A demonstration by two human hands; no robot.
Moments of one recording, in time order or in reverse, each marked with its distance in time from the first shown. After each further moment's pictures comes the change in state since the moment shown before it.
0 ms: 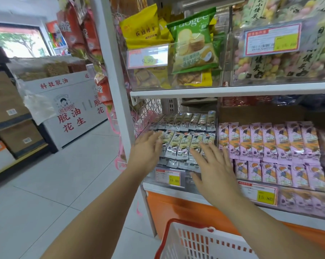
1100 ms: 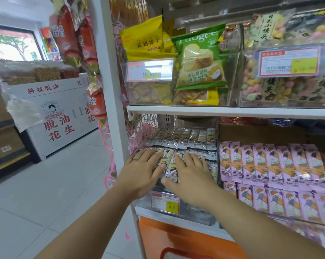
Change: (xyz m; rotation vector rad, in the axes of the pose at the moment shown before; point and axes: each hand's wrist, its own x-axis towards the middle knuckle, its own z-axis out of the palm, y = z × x) left_hand 0.012 -0.016 -0.002 0.239 -0.100 0.217; right_hand 0.072 -0.028 -0.007 -0.019 -0.450 0.059
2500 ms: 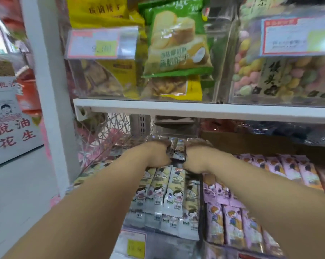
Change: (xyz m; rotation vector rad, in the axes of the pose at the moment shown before) left_hand 0.151 0.064 0.017 -0.054 -0.457 0.021; right_hand 0.104 0.101 -0.030 -0.261 -0.078 0.149
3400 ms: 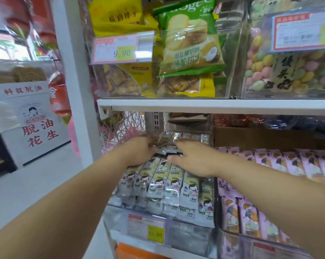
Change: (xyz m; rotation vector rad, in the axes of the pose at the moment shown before) left_hand -0.048 -0.055 -0.007 -0.113 0.159 -0.074; right_hand -0.036 -0.034 -0.012 0.288 0.037 -0.255
